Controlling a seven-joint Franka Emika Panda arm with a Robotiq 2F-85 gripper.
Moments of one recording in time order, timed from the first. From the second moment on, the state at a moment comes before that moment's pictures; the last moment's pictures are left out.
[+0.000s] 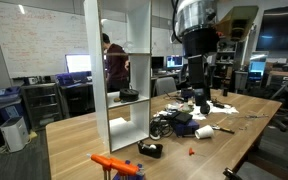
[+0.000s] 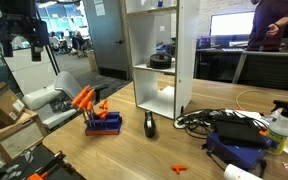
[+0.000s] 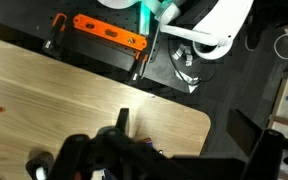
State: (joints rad) arm 0.19 -0.74 0.14 -2.49 0.21 1.53 -0.15
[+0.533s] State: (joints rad) arm 0.26 -0.69 0.27 -2.44 -0.05 1.65 -0.18
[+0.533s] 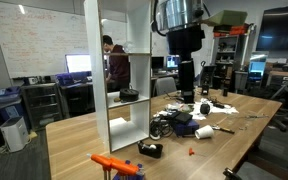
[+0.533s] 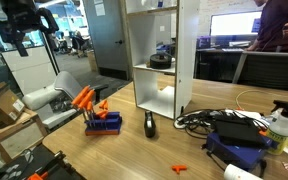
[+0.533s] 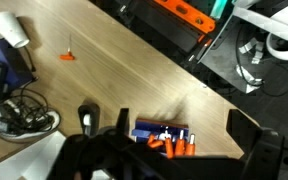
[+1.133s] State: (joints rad) arm 0.23 -0.68 0.29 -2.46 -0.12 2.06 0.03
